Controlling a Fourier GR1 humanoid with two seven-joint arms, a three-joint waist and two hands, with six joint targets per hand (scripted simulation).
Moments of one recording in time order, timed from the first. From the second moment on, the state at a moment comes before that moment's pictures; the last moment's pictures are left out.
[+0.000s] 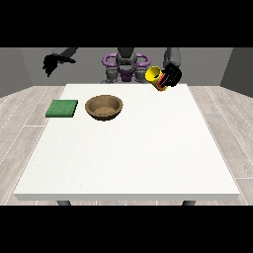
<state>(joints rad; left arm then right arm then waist) -0.67 0.31 -0.08 -0.75 -0.59 0.46 -0.17 -0.18 -0.35 -0.32 -1.16 -0.23 0.39 -0.26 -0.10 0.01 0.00</state>
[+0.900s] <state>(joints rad) -0.93 0.17 -0.52 -0.67 -1.26 0.35 0.33 -0.21 -0.38 -0.33 -1.03 -0.22 0.45 -0.32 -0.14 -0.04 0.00</state>
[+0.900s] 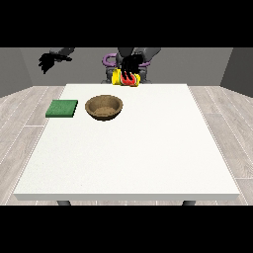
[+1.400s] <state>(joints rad) -1.00 0.11 -0.77 -0.60 -1.57 0.13 0.36 -0.23 -0.38 -0.32 -1.00 -0.22 0.45 -0.30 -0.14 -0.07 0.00</state>
